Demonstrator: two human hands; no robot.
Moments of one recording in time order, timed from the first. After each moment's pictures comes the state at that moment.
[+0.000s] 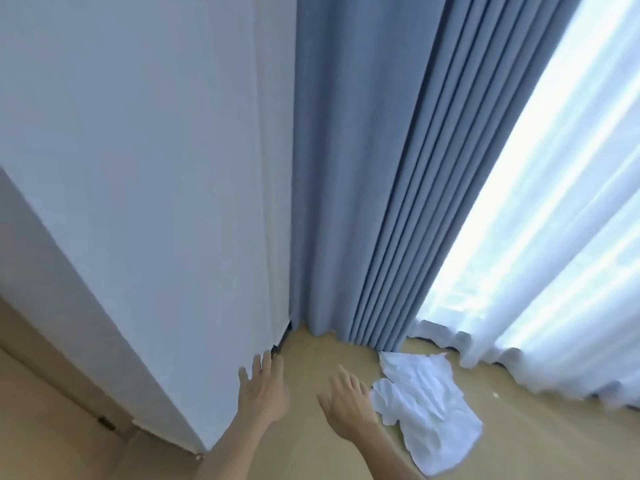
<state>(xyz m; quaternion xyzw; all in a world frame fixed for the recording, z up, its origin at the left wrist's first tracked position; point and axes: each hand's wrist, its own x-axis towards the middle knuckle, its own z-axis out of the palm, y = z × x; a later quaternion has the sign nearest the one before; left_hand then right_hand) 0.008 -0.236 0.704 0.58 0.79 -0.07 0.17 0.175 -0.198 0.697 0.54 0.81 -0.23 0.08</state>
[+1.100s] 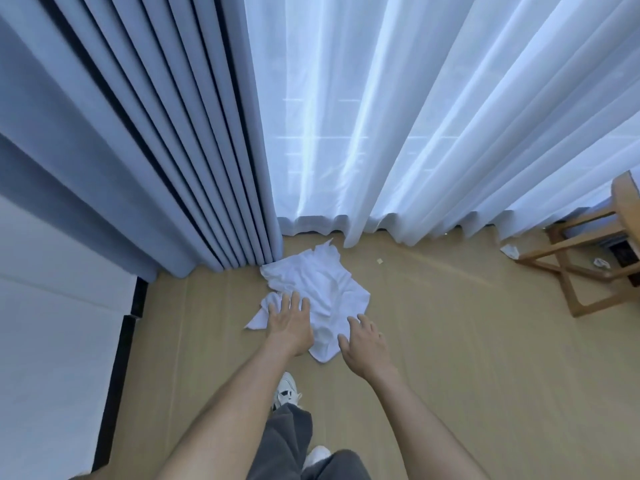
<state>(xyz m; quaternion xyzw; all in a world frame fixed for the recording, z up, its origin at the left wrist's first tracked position) 0.437 0.060 0.575 0.76 0.56 -0.24 0.24 0.585 -0.002 0.570 0.74 0.59 -0.30 0.10</state>
